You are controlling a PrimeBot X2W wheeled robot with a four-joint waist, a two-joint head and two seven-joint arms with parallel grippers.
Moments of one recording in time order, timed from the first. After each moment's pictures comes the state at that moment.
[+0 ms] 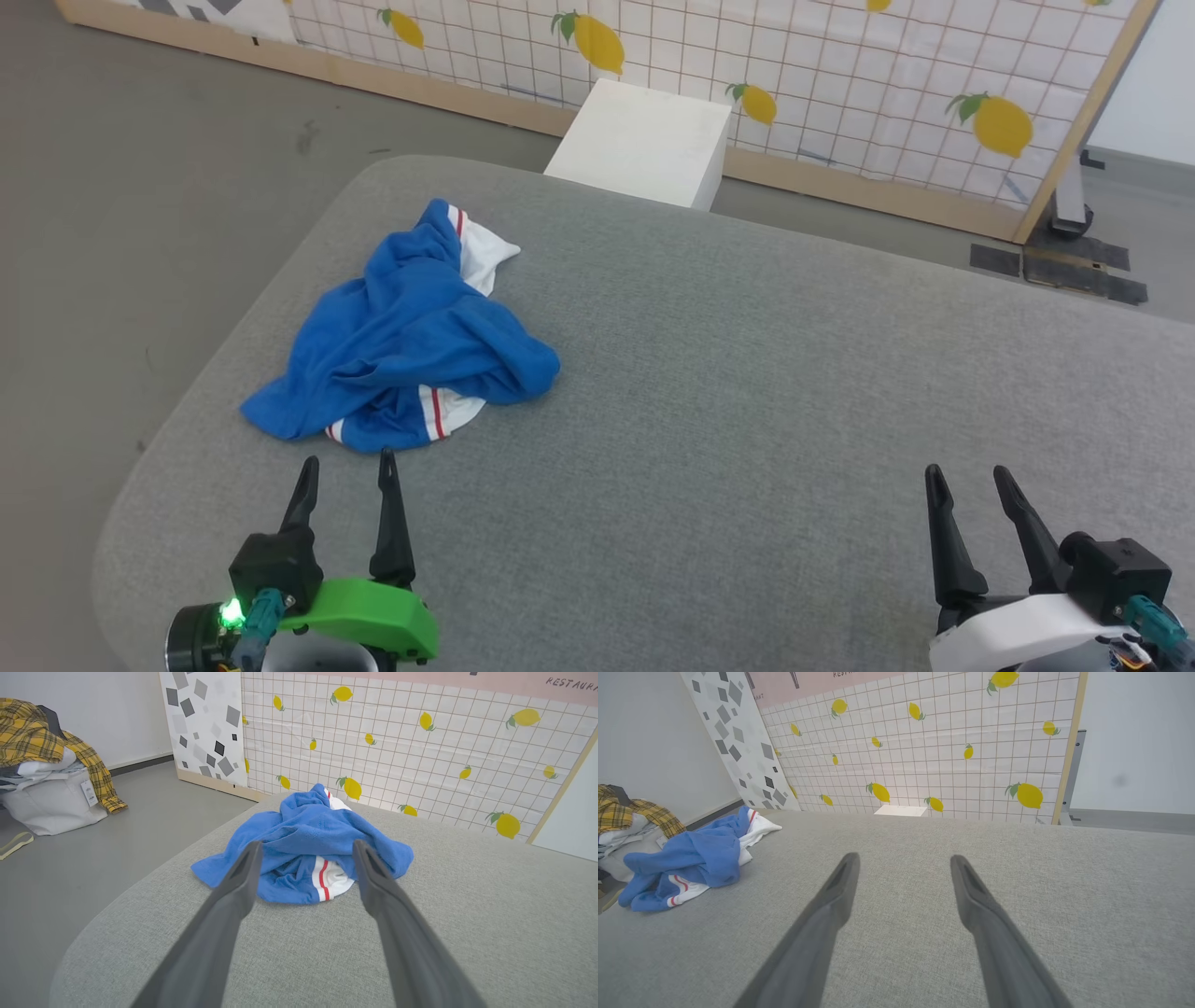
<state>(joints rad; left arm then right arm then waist) 0.02 0.06 -0.07 0.10 -0.16 0.09 -0.22 0.06 -0.05 -0.05 0.17 0.21 0.13 -0.22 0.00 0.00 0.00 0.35</state>
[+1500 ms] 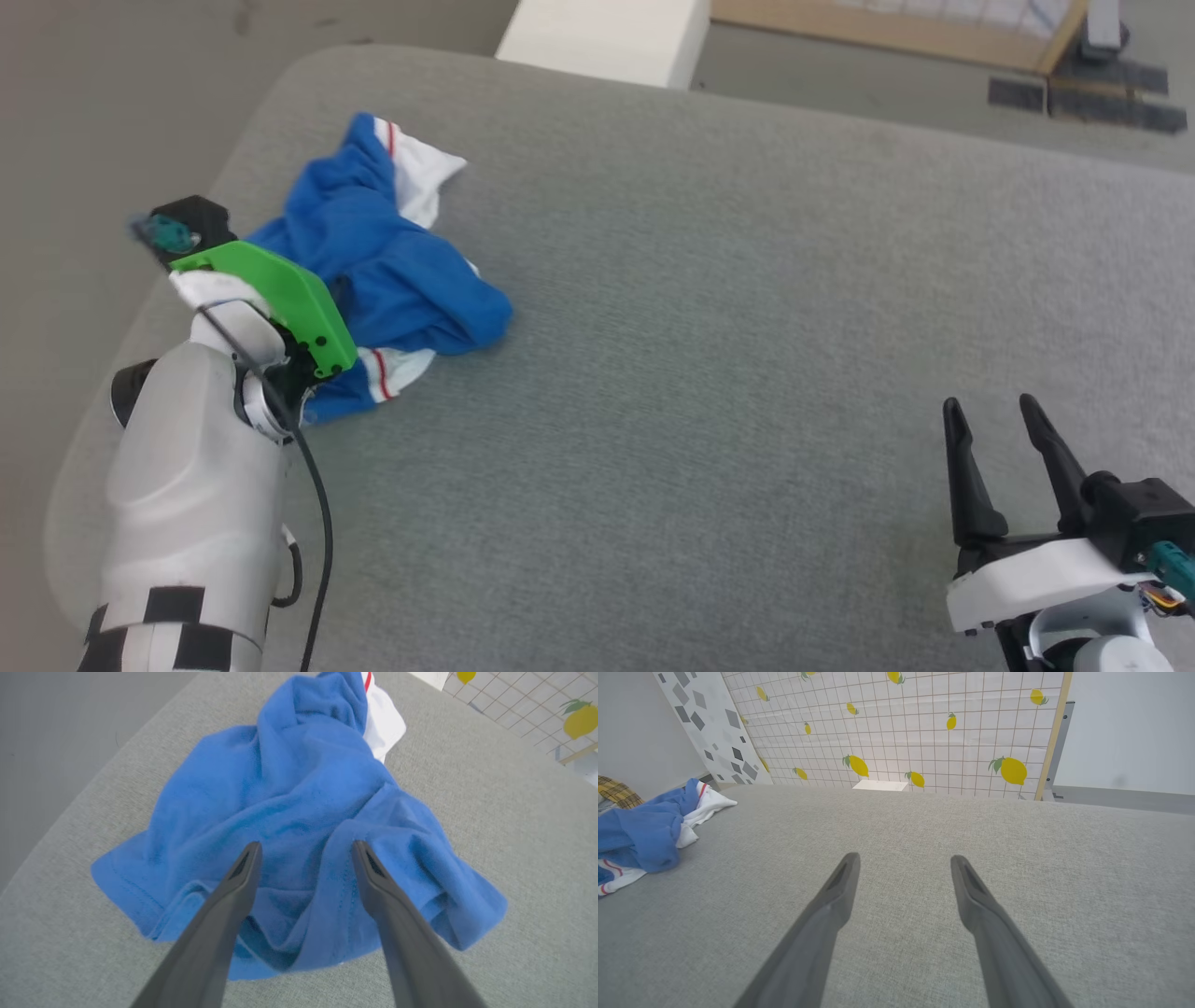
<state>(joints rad) -0.73 0.19 0.01 0.75 -0.41 0.02 0.38 0.02 -0.05 -0.08 0.02 0.11 0.13 -0.14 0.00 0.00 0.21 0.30</state>
